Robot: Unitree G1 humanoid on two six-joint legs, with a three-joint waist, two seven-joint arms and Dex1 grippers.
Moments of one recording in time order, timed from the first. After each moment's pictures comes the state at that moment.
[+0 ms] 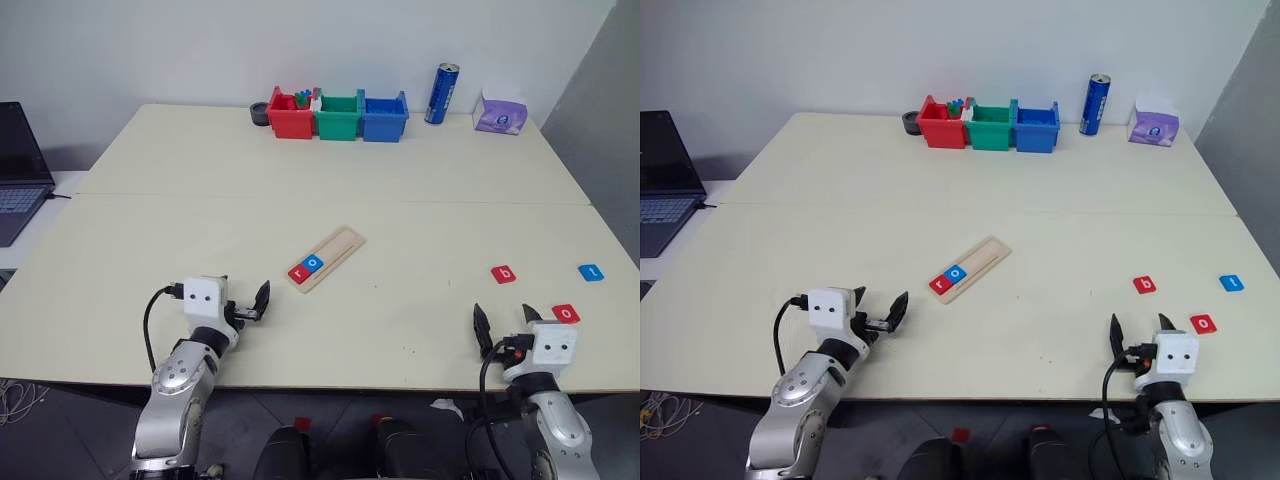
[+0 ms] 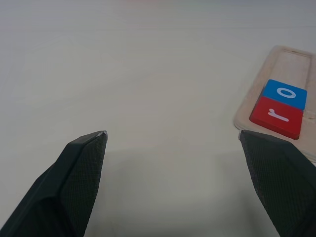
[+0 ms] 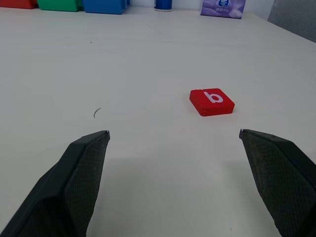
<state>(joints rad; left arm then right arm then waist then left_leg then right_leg) 0.07 0.25 0.14 -0.25 -0.23 0.29 -0.28 0.31 -0.16 -0.21 -0.22 0.16 -0.09 0.21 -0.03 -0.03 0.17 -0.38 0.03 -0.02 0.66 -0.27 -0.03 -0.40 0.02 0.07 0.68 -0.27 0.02</state>
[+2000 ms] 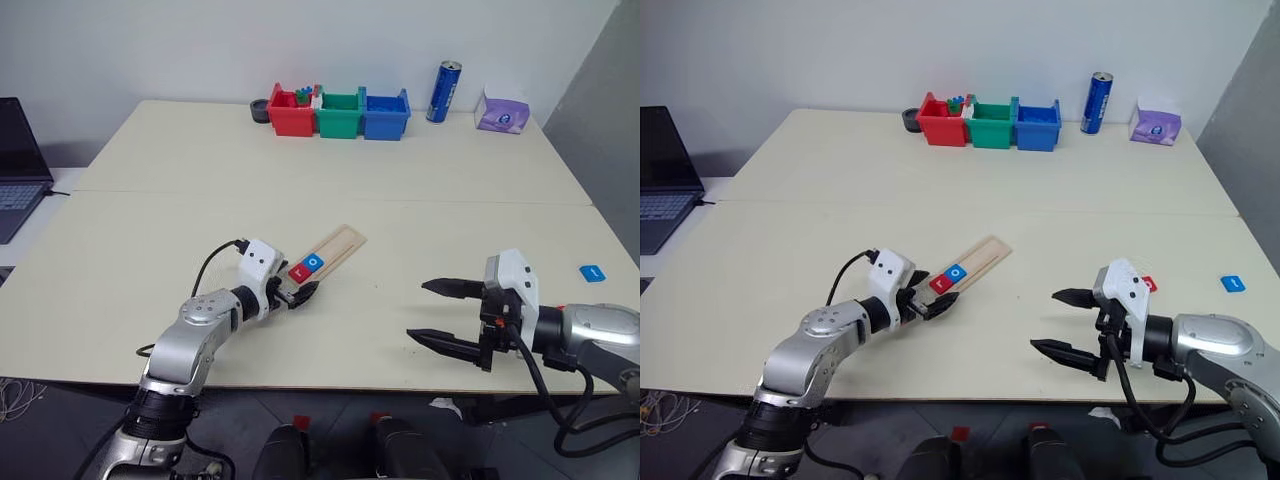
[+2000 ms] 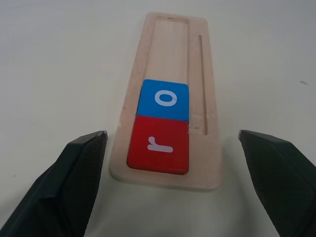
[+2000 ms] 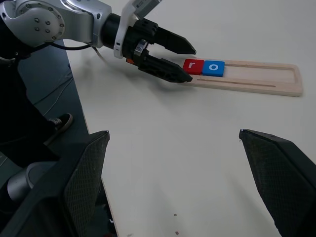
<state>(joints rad) -0.29 0.45 -0.08 -0.13 -0.26 0.63 -0.55 -0.07 -0.89 -0.14 -0.71 0.87 0.80 0.73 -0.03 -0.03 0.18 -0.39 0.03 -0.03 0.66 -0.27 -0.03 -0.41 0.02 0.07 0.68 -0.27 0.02</state>
